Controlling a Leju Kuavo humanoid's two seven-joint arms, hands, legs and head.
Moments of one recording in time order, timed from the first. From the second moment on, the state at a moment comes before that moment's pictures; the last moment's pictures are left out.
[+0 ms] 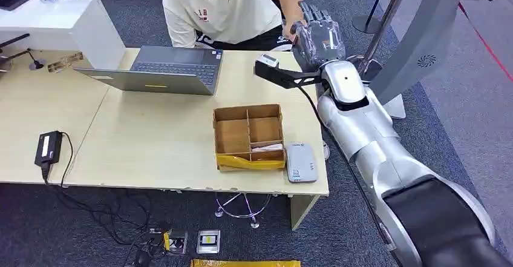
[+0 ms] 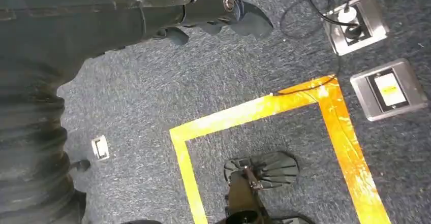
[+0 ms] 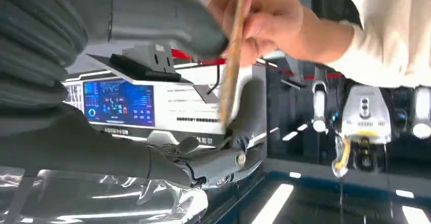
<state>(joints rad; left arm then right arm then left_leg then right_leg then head) -0.27 0.10 -0.44 -0.22 -0.12 0.14 0.19 -1.16 0.14 0.53 -0.35 1.15 -0.42 -0.03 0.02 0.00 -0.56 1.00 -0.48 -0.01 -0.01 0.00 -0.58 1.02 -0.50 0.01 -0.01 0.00</state>
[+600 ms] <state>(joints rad) -0.26 0.10 -0.44 -0.23 -0.11 0.13 0.14 -1.11 -0.02 0.43 -0.35 0.91 -0.66 -0.18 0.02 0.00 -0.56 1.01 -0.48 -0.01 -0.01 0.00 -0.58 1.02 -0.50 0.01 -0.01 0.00</state>
